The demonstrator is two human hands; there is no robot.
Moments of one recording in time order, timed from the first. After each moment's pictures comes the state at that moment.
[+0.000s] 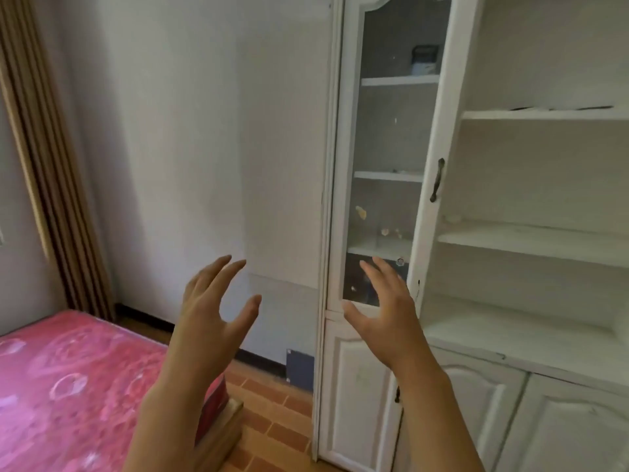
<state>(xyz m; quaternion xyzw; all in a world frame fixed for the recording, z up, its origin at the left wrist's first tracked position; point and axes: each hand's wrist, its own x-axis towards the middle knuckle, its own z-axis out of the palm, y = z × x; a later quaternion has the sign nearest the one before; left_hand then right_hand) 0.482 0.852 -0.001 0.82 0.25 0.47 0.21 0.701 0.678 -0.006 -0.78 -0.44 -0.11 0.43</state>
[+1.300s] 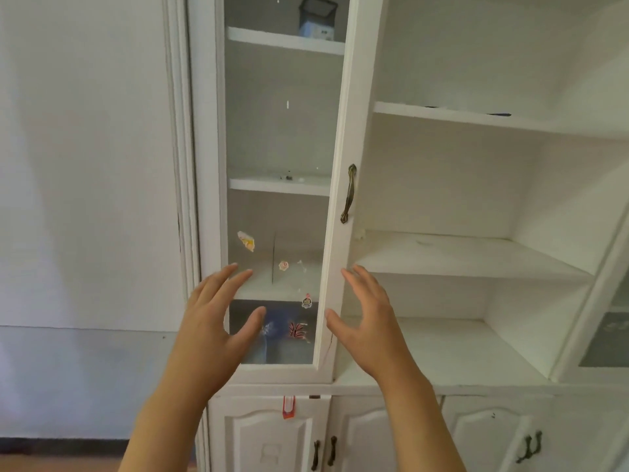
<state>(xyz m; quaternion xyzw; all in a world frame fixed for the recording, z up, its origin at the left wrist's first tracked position) 0.863 0.966 -0.001 0.86 0.06 0.39 0.32 0.982 0.741 0.004 -0.85 -0.30 -0.17 0.40</state>
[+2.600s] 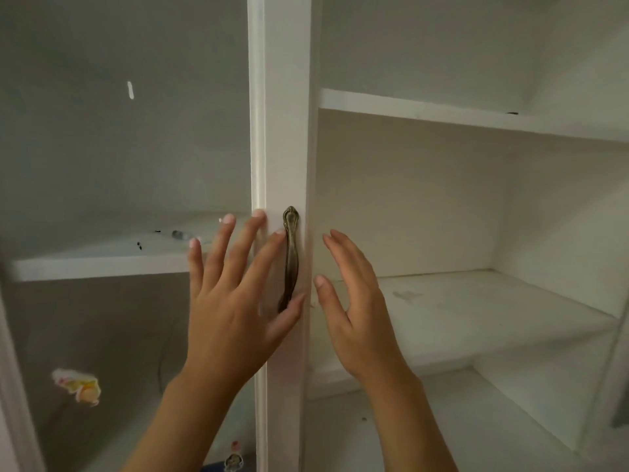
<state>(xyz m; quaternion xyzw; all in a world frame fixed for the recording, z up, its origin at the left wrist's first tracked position) 1.221 0.957 0.078 0.80 -0.10 0.59 0.06 1.264 0.779 0.073 -0.75 -0.33 -0.36 0.43</state>
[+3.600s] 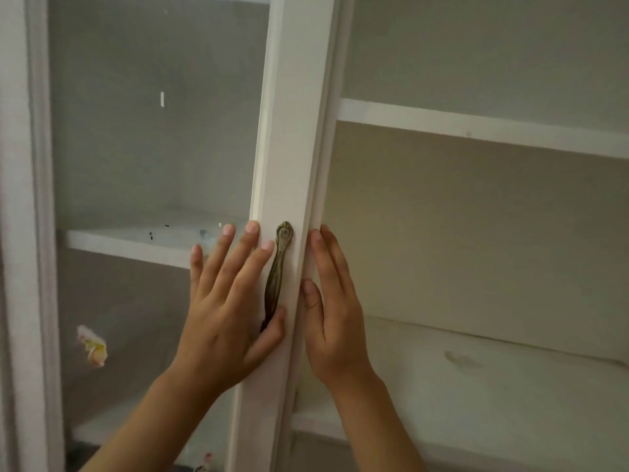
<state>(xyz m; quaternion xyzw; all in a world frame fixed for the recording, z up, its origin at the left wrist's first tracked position) 1.242 0.939 0.072 0.77 -0.05 0.64 0.01 1.342 0.802 0.083 -0.59 -0.53 -0.36 0.49</state>
